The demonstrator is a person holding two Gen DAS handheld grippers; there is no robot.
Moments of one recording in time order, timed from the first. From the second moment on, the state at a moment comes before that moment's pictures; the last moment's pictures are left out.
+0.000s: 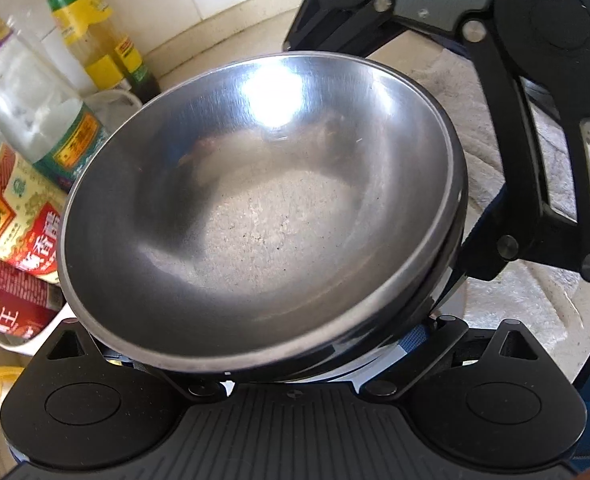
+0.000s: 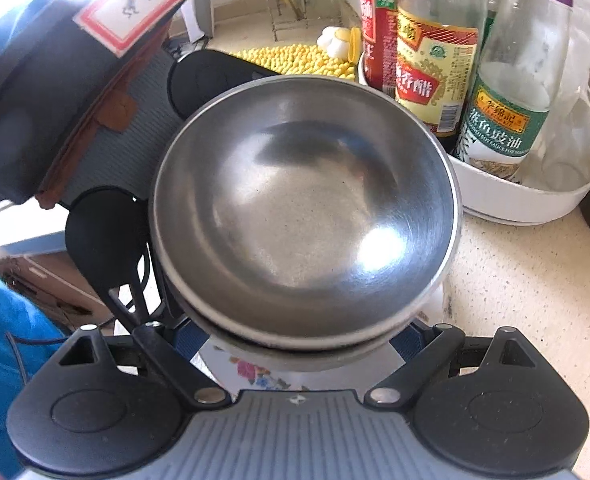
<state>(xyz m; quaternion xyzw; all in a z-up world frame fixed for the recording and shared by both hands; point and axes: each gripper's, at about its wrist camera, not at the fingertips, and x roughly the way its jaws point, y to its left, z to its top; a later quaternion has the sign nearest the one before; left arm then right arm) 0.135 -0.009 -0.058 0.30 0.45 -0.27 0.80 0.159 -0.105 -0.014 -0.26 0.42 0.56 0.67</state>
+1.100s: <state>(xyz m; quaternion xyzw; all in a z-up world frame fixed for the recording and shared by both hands) 0.095 -0.006 -0.048 0.31 0.40 -0.22 0.84 0.129 -0.117 -0.009 -0.22 0.37 0.49 0.76</state>
